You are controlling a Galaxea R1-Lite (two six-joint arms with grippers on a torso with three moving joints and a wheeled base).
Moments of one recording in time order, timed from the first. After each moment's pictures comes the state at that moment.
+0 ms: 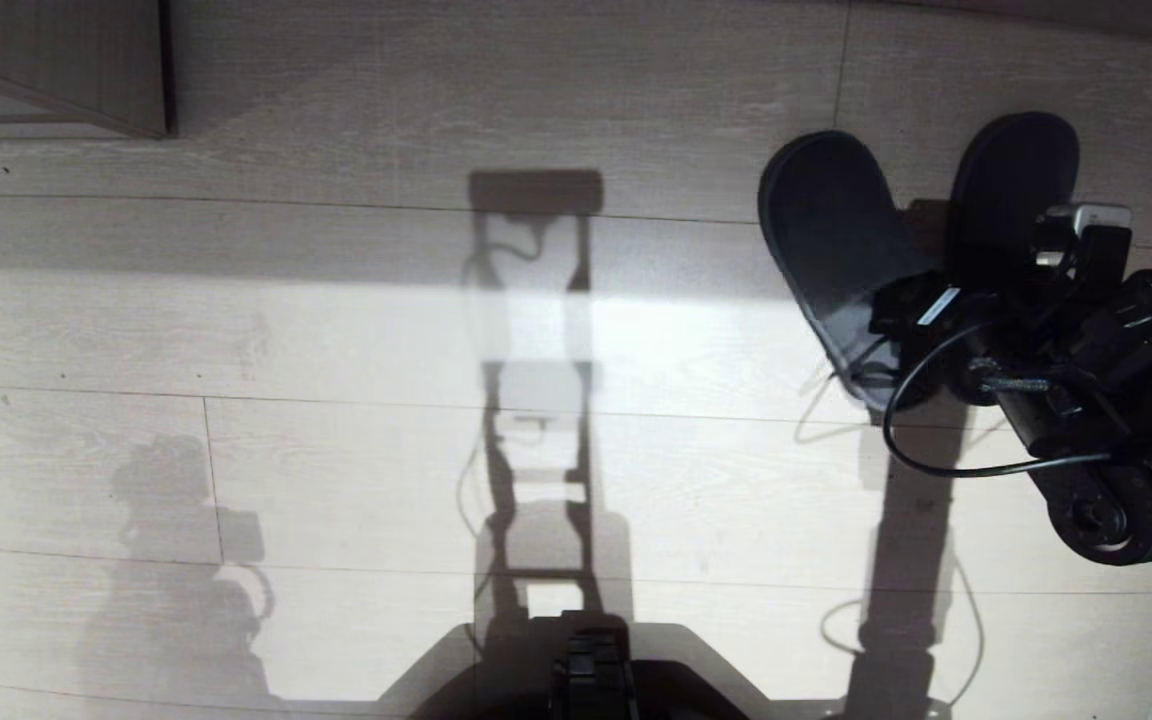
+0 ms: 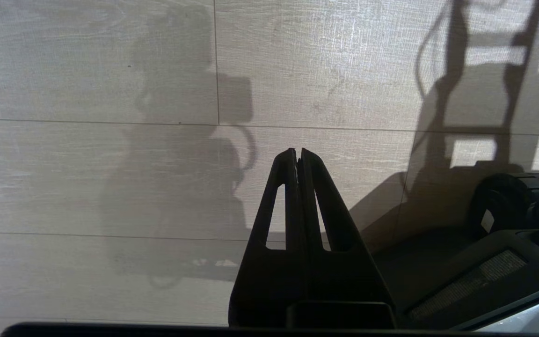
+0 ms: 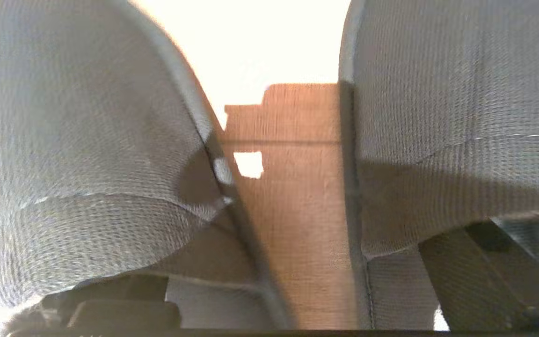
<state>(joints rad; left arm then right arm) 0.00 0.00 0.00 0.00 0.00 0.00 0.05 1.90 -0.80 -1.52 -0.09 0.02</state>
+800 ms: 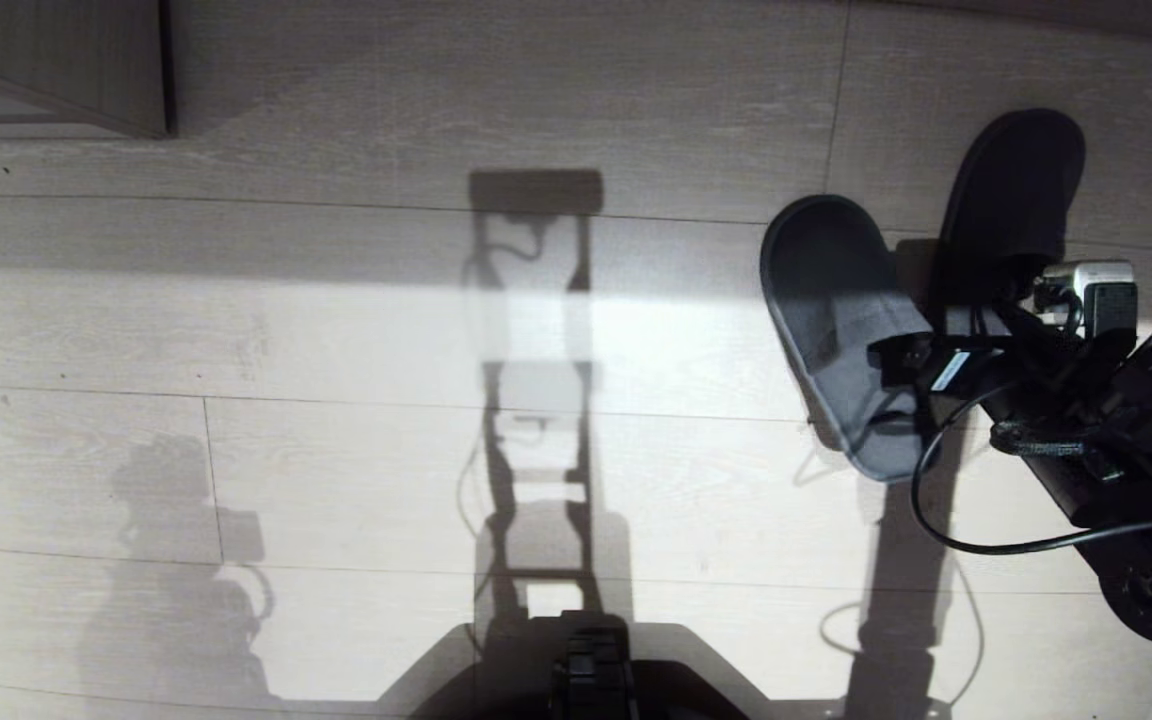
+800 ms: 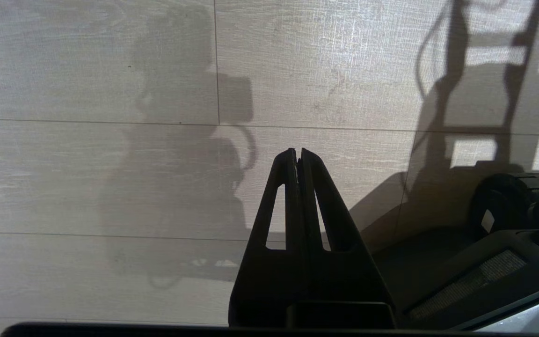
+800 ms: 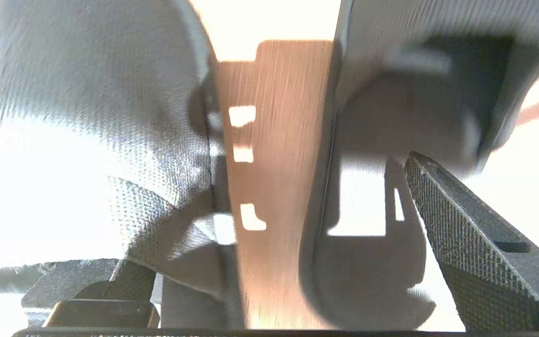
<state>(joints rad) 0.00 0.00 0.00 0.00 0.00 0.00 0.05 1.82 -0.56 -1.52 -0.08 -0.06</state>
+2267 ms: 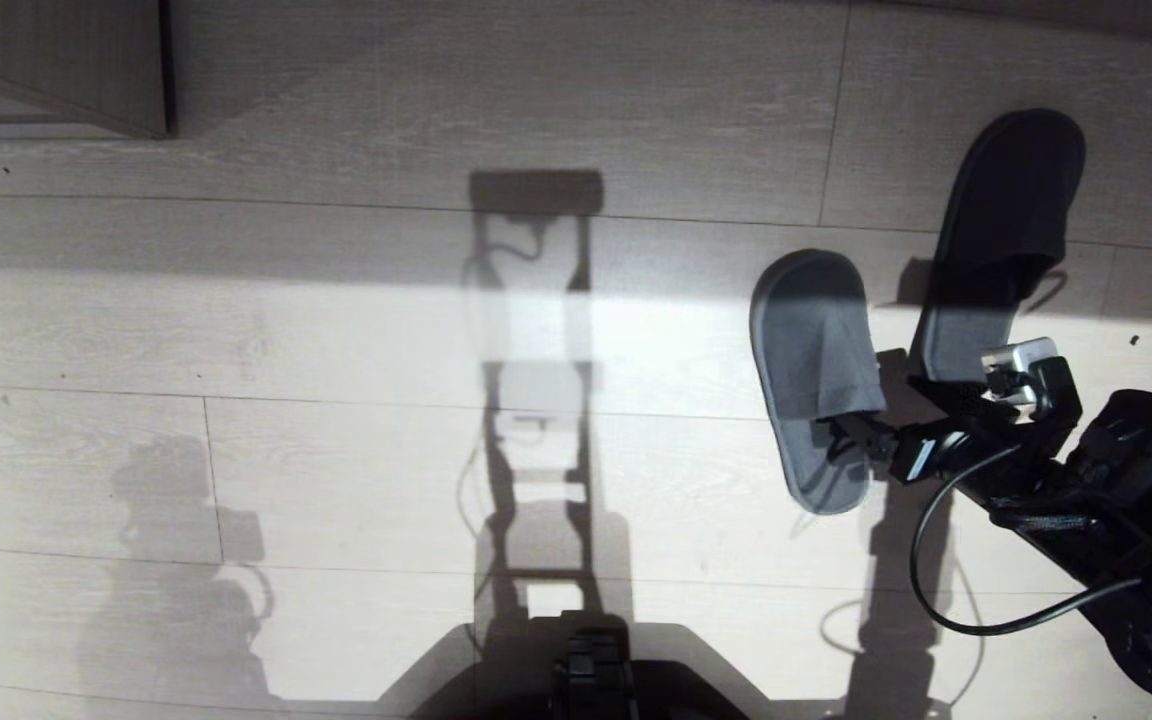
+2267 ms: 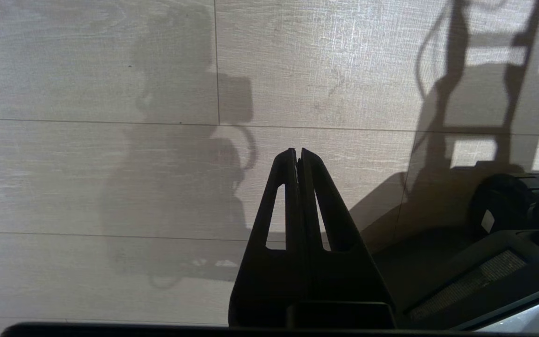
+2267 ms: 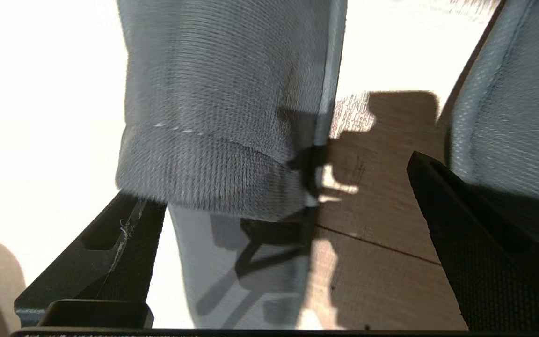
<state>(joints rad) 0.00 0.00 0.00 0.00 0.00 0.00 0.03 1.88 -0.41 -1.52 0.26 -0.04</state>
